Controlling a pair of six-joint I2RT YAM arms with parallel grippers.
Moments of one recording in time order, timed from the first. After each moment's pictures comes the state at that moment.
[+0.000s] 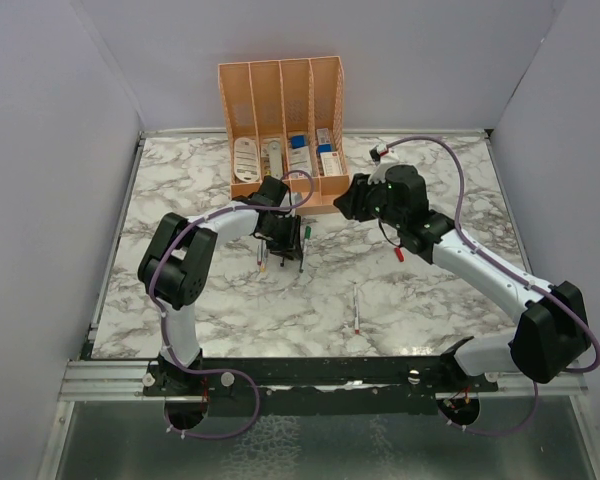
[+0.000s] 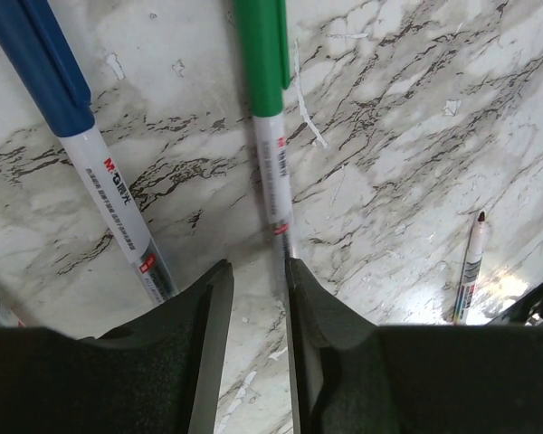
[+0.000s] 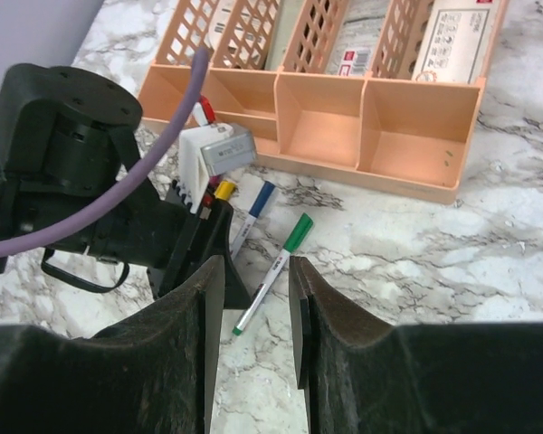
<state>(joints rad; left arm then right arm) -0.48 1.90 1.22 -0.46 0.41 -0.37 0.56 1.36 1.02 0.00 -0.08 0.38</state>
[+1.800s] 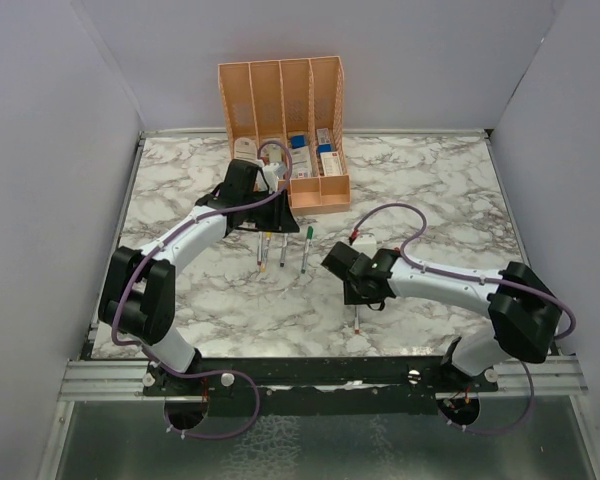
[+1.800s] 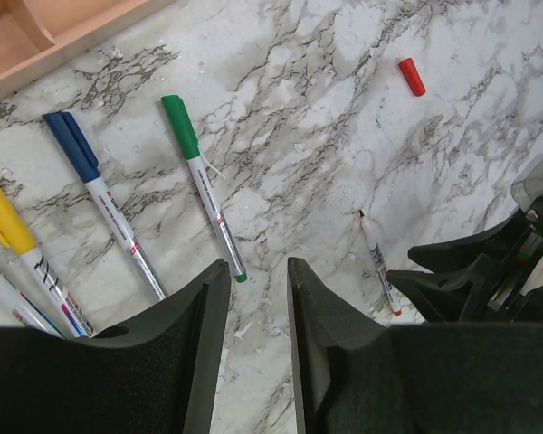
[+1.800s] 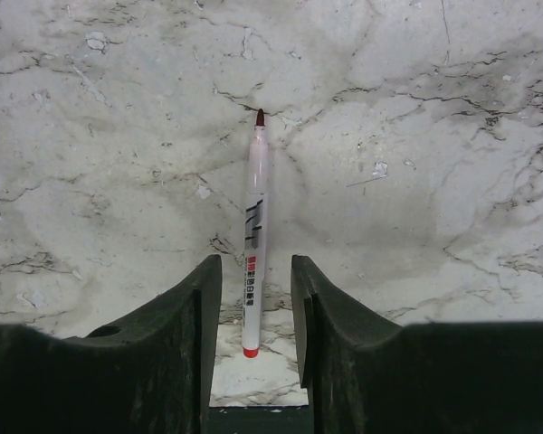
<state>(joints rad) -0.39 1.60 1.12 -0.31 0.55 -0.32 0.97 1.50 0.92 -0.72 0.38 0.88</state>
